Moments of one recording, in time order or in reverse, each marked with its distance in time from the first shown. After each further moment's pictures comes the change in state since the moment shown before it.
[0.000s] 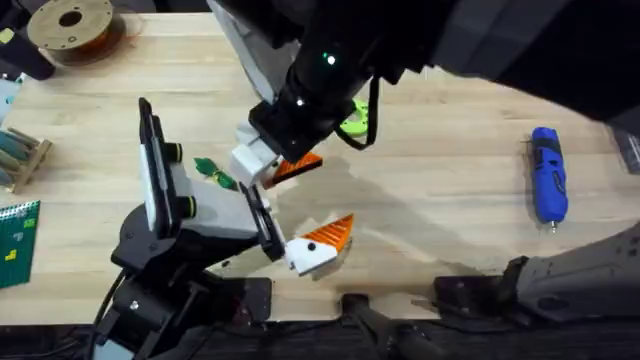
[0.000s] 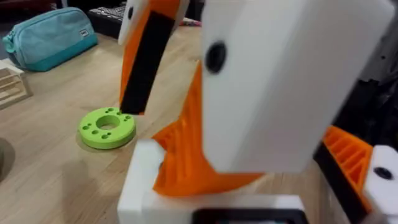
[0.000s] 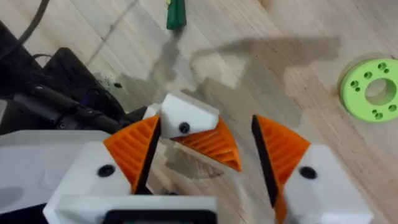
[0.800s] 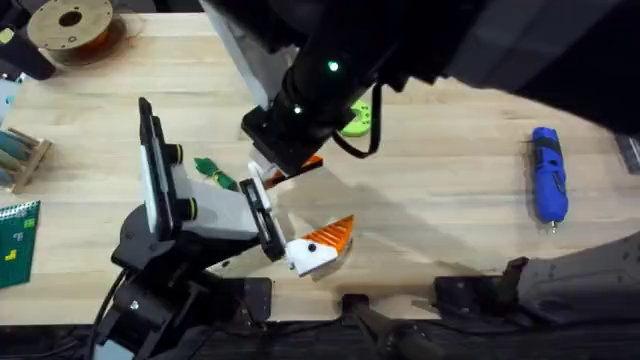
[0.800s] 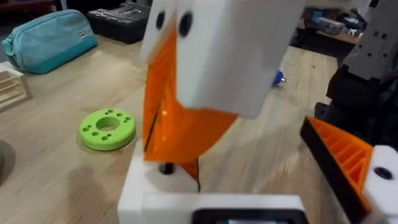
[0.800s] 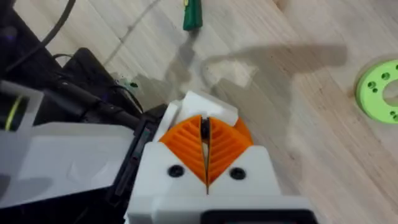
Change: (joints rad) left arm -0.001 -0.001 0.000 0.000 0.001 0.012; right arm 0.029 -0.025 -0.009 0.013 -0.022 -0.004
